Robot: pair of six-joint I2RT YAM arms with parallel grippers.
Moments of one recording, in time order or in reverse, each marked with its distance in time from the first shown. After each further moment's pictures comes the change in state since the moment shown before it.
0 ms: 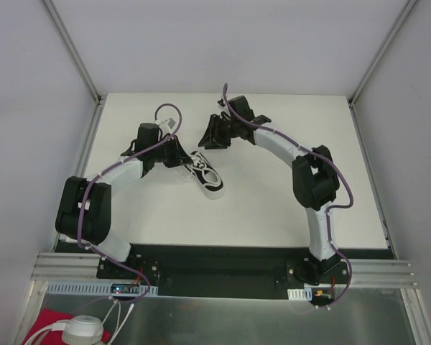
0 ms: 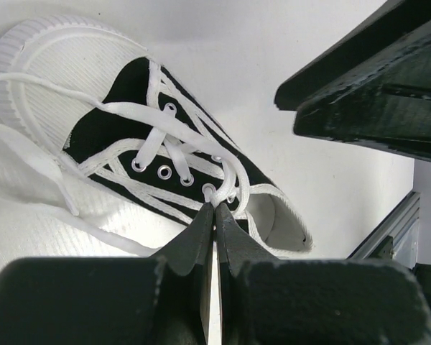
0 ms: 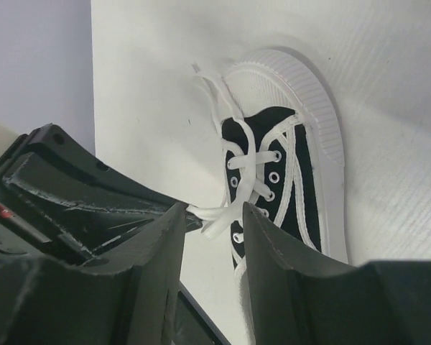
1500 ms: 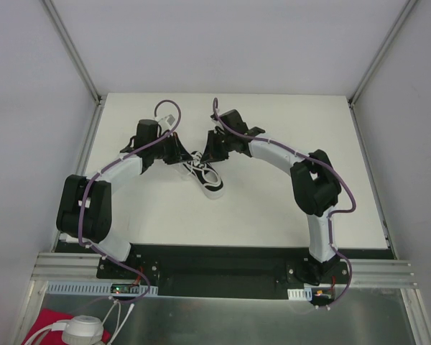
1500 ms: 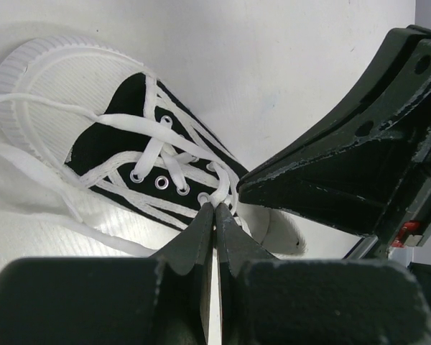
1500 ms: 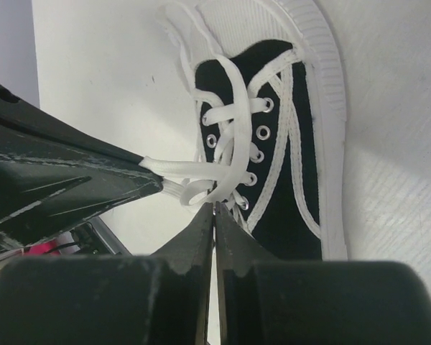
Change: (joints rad) left arm 0.013 0.017 0.045 -0.022 0.021 0.008; right arm 0.077 -0.078 -0.157 0.026 0.093 -0.083
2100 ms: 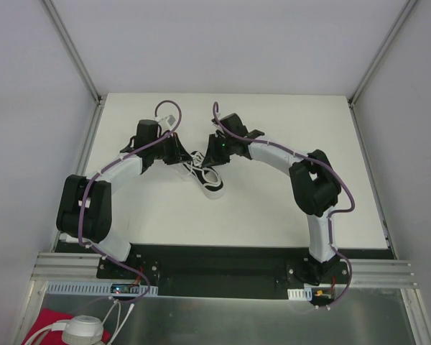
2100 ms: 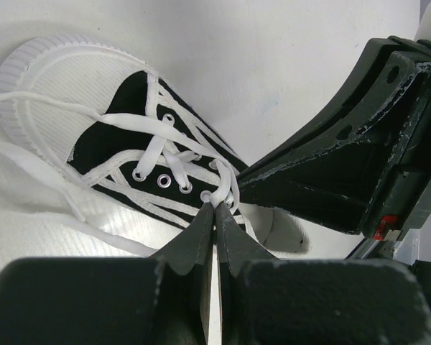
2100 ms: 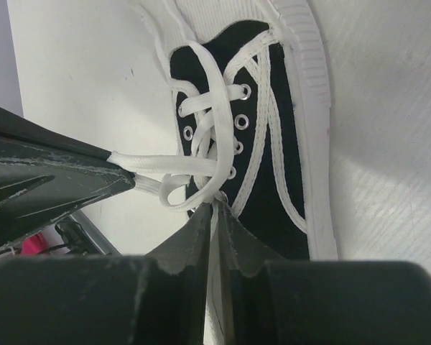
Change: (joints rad) left arm 0.000 0.000 0.000 -0.011 0.000 0.018; right arm 0.003 0.000 -0.044 0.006 0.022 0.002
